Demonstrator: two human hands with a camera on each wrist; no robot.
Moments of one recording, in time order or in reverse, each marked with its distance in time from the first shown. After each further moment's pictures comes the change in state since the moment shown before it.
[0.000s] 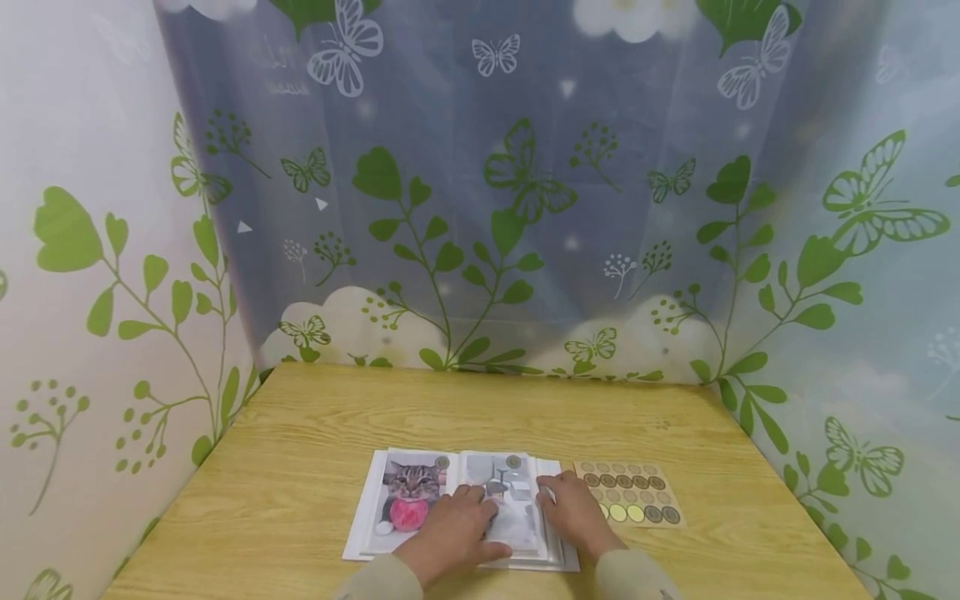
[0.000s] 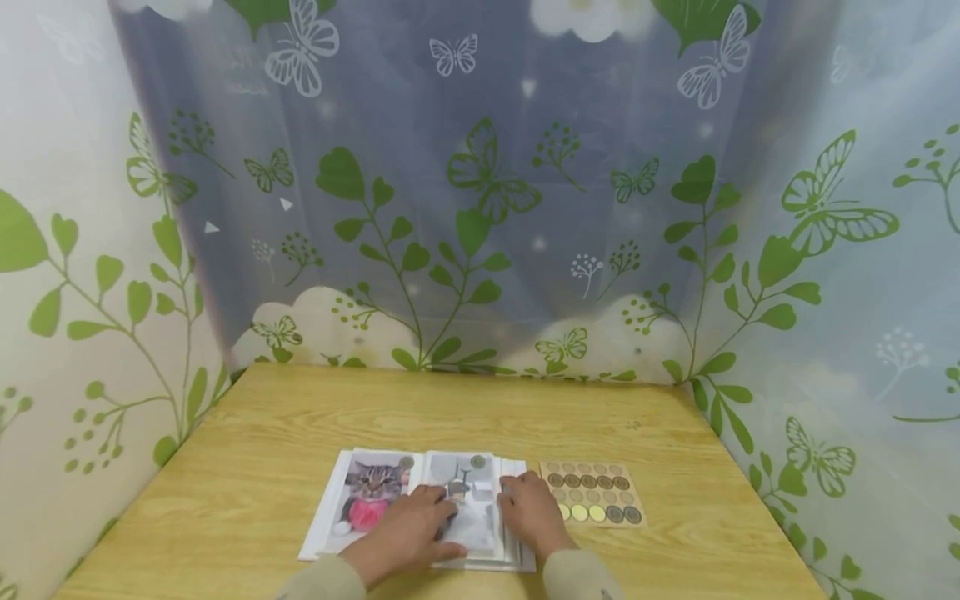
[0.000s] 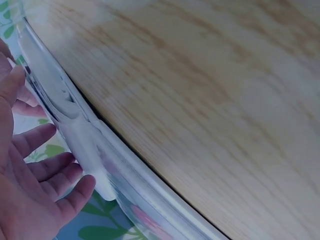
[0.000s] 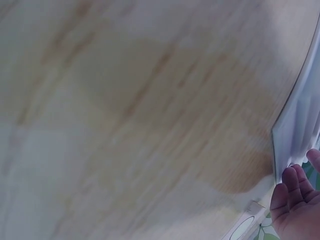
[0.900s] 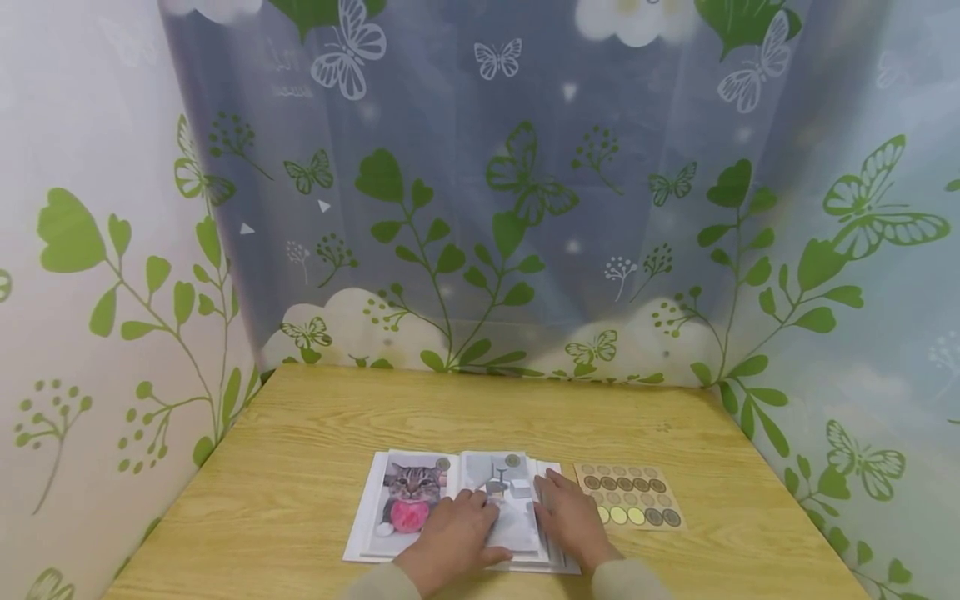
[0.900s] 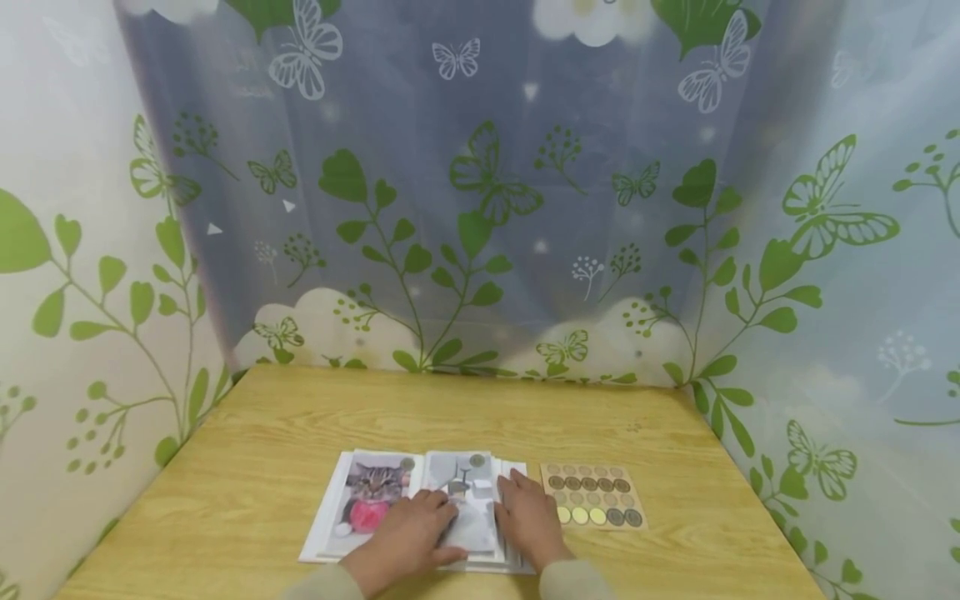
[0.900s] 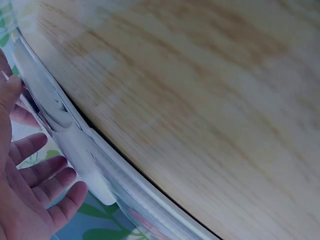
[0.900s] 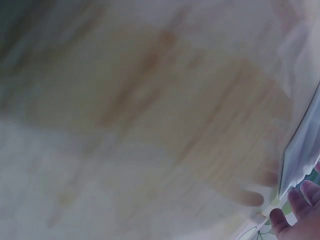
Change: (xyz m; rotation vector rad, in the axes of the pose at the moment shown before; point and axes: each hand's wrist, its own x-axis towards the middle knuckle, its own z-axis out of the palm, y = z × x) left_hand -0.004 0.004 0.006 0.105 0.072 0.020; right_hand -0.007 -0.006 0.007 -0.088 0.026 -0.016
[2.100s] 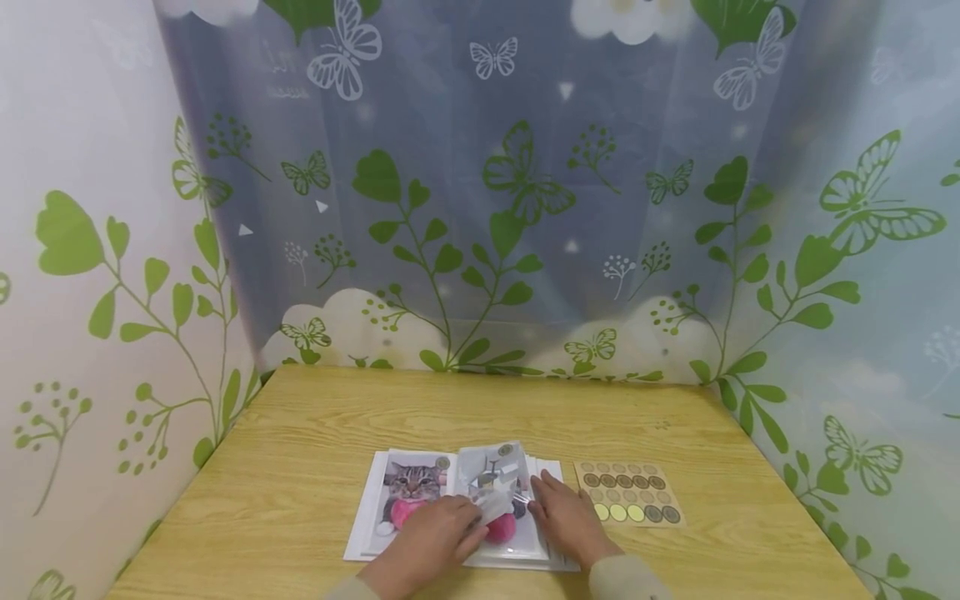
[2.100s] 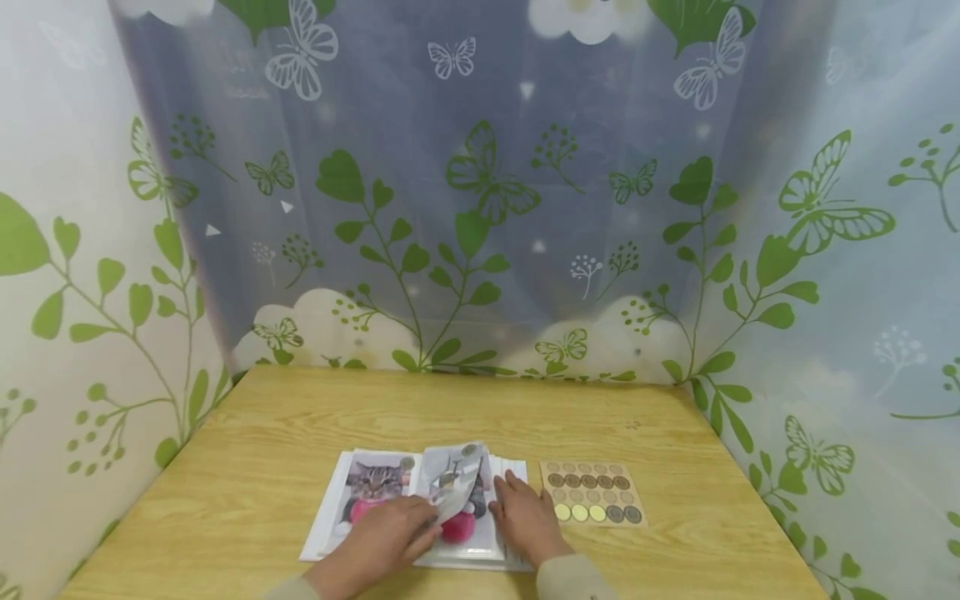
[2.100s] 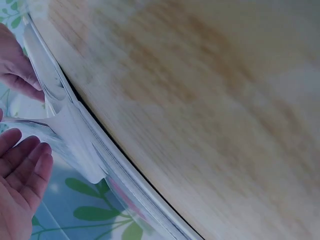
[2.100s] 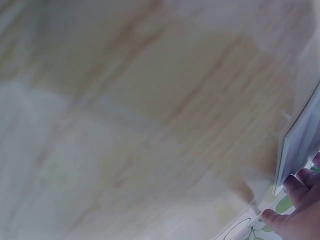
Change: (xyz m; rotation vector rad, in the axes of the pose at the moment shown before) left_hand -0.023 -0.022 -0.011 -0.208 0.171 0.118; right_hand -0.007 -0.005 -0.004 0.007 -0.071 -0.051
